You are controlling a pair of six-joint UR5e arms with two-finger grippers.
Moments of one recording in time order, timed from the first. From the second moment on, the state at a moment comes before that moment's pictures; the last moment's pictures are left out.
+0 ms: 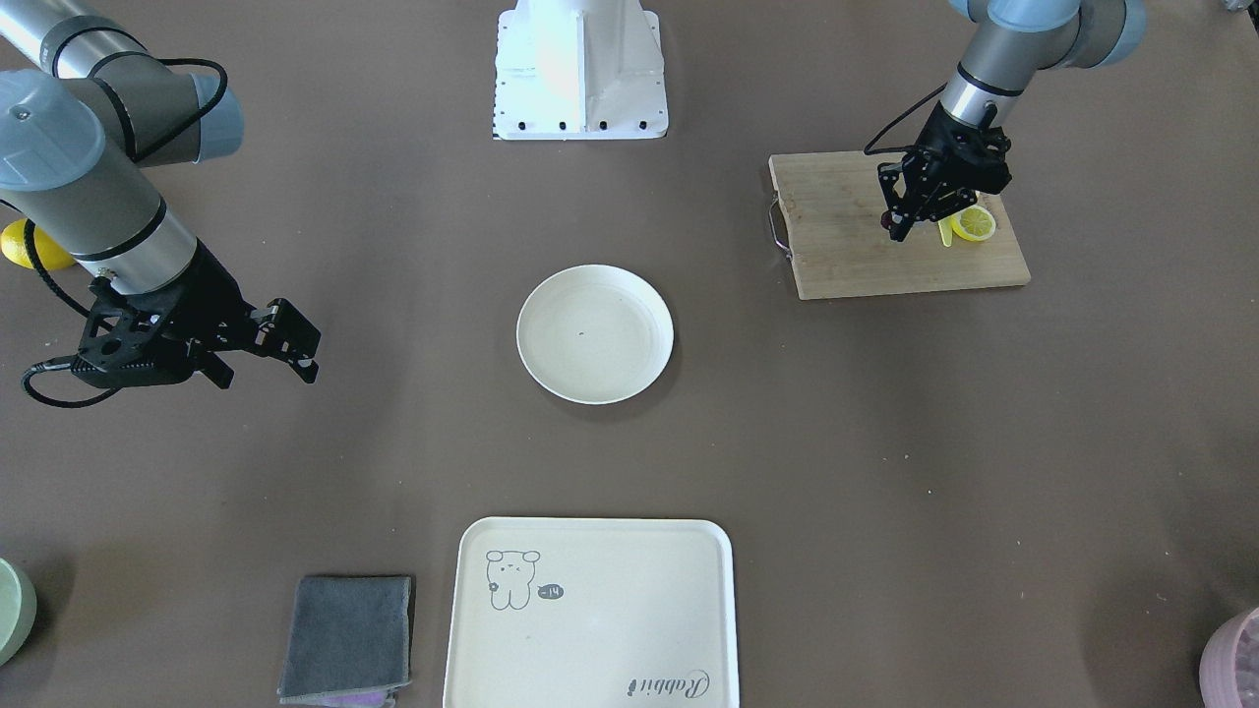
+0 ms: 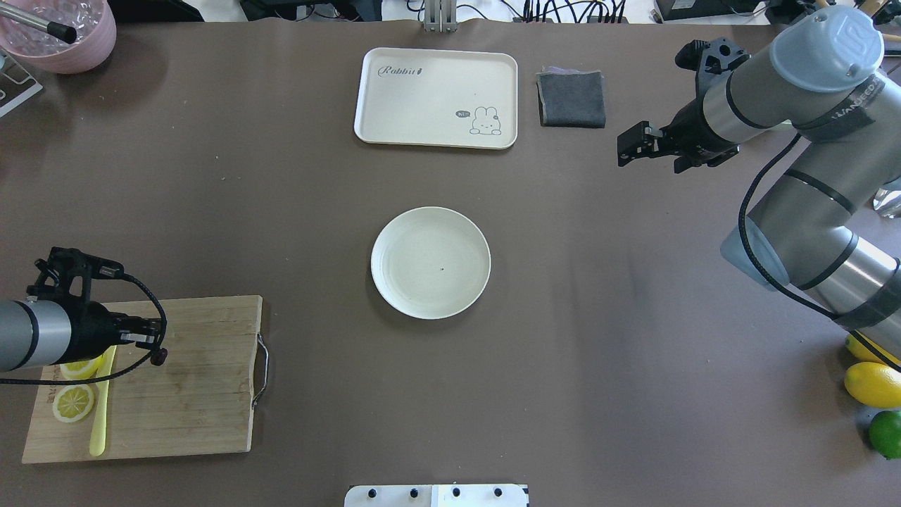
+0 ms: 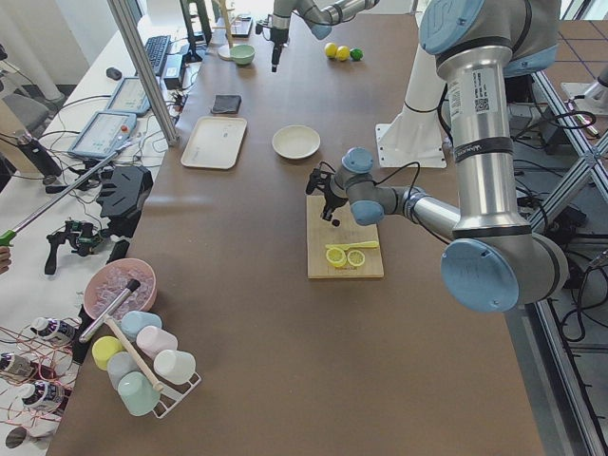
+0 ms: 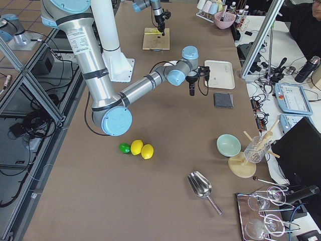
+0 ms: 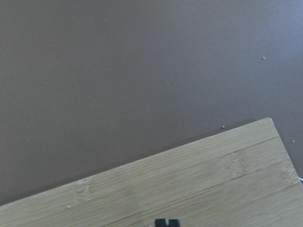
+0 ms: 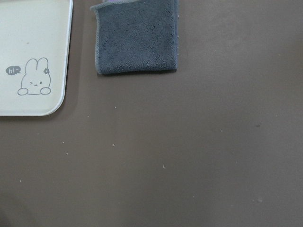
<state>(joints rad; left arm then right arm) -0.53 -1.35 -2.02 -2.32 -1.74 -1.01 0.92 -1.21 1.74 -1.27 2.11 1.03</state>
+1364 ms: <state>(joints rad) -0.51 -2.11 -1.84 -1.91 -1.68 -1.12 1.12 -1.36 1.69 -1.29 2.23 0.68</state>
